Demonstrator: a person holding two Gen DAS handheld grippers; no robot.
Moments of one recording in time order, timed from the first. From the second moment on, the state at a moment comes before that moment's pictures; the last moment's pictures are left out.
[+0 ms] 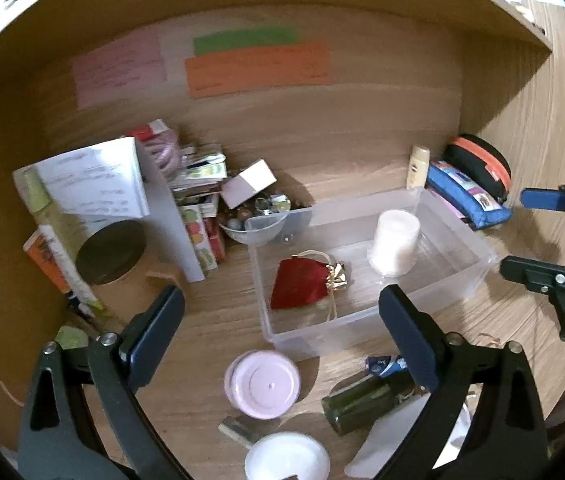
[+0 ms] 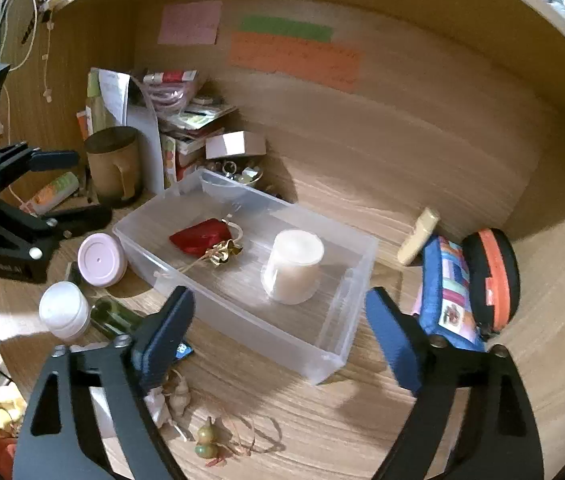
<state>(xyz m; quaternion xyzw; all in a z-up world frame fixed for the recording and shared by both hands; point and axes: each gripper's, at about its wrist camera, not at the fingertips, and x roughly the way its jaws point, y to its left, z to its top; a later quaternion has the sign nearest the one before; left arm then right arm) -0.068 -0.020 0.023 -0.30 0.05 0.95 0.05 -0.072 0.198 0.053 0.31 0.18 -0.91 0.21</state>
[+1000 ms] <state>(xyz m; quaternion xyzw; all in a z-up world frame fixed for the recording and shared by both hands) 0.015 -0.052 -0.056 -0.35 -0.04 0.94 0.01 -0.007 0.246 -0.014 0.31 0.09 -0.92 0.23</state>
